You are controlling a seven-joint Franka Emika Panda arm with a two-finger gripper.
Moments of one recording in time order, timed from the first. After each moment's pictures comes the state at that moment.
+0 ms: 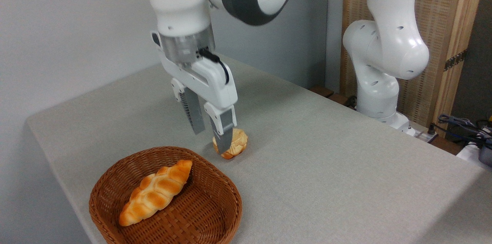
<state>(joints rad) -0.24 -0.05 0.18 -1.93 -0.05 1.84 0.74</state>
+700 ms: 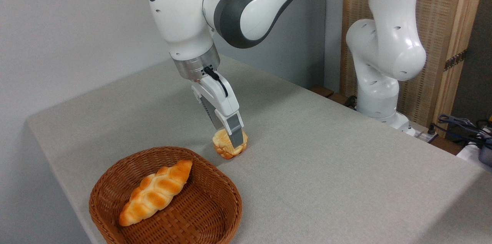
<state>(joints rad) -0.37 -0.08 0.18 -2.10 -0.06 1.84 0.74</state>
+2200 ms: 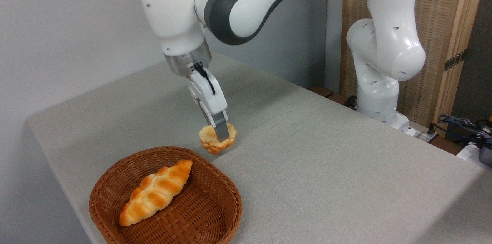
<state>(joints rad) -0.39 -0.06 0.18 -2.04 -0.06 1.85 0.79</state>
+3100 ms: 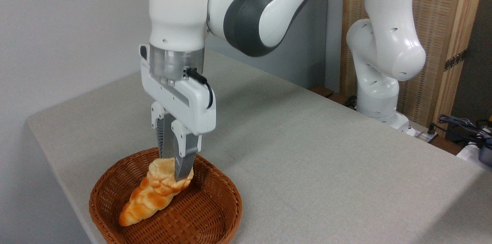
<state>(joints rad) -0.38 0.02 0.35 -1.95 -0.07 2.24 0.79</state>
